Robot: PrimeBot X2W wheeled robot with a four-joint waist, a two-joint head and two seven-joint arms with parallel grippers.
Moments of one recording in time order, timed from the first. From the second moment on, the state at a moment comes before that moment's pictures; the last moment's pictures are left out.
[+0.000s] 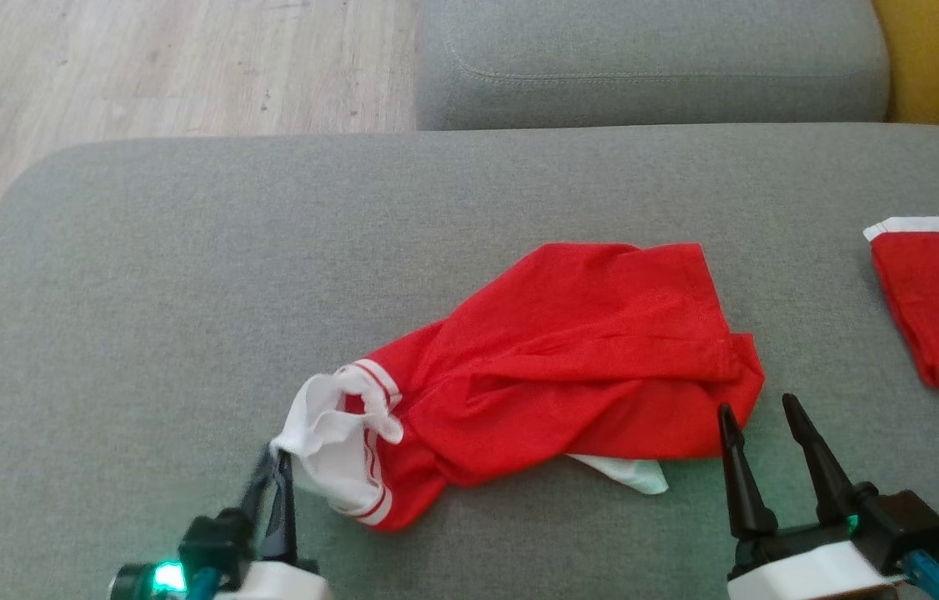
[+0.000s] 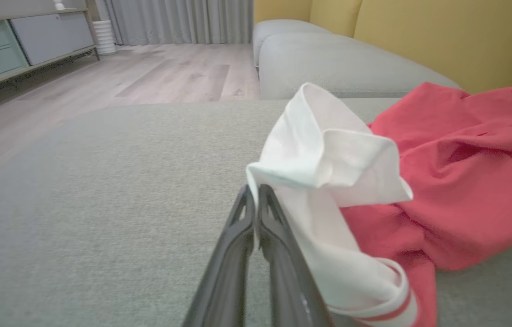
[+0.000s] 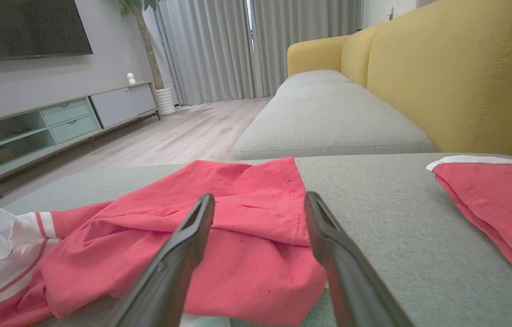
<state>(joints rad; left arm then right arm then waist) -0.04 0.27 -0.57 0.29 -0.48 0.31 -0.23 0.16 -0.04 0.09 0.10 0.13 0.12 -0.25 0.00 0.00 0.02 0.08</state>
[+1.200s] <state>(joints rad) -0.01 0.41 -0.61 0.14 -0.36 0.45 -0.06 0.16 -0.04 0.12 0.11 0.16 0.12 -0.25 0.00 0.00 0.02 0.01</state>
